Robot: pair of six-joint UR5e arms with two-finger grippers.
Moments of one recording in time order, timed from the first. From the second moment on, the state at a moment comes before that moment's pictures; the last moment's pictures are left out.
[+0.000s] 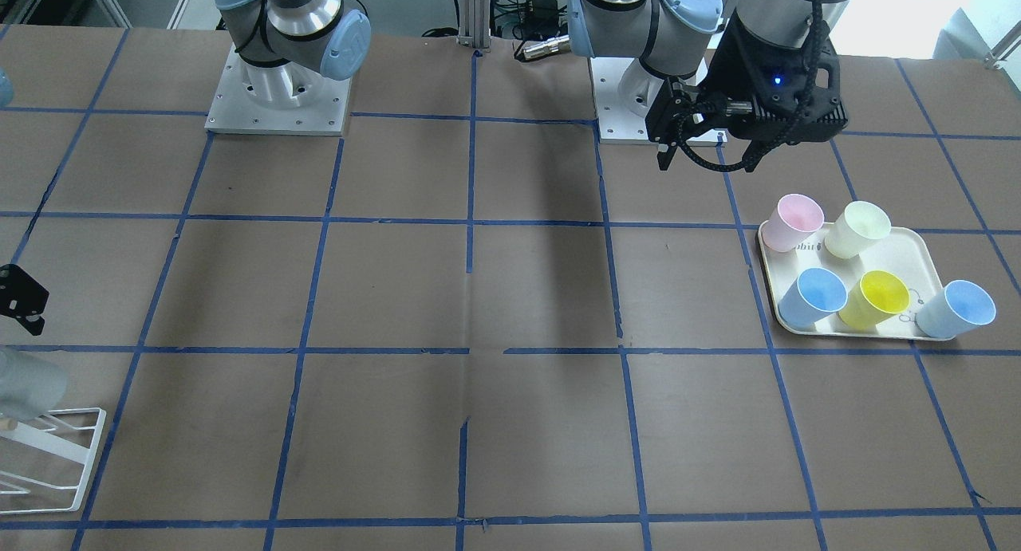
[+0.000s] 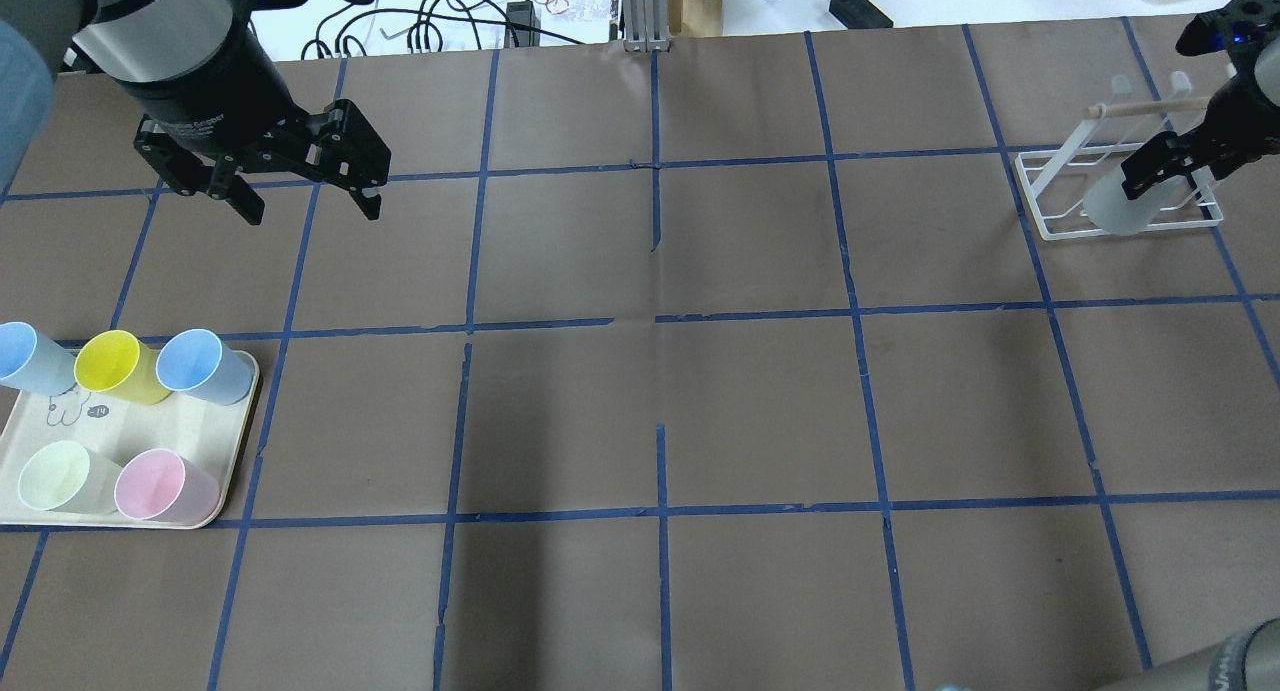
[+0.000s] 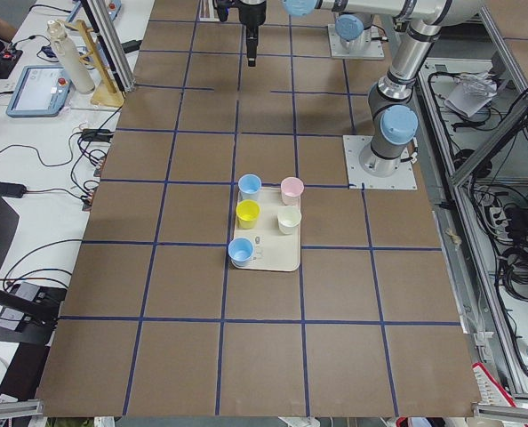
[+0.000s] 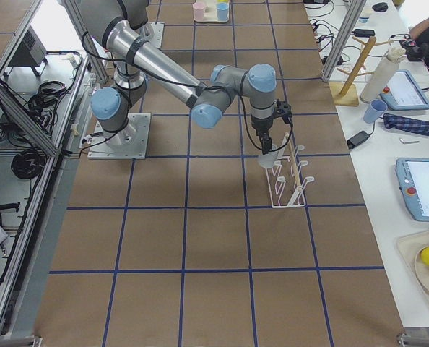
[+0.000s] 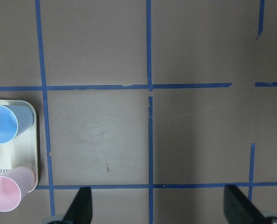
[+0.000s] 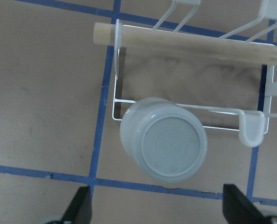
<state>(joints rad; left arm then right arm) -1.56 -1.54 -1.53 -1.63 1.57 0.02 1.07 -1.29 1.71 -2.16 -1.55 -0.67</state>
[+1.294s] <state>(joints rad) -1.55 -1.55 -1.53 -1.63 1.58 0.02 1.07 -1.21 1.71 -2.26 -1.51 -0.67</state>
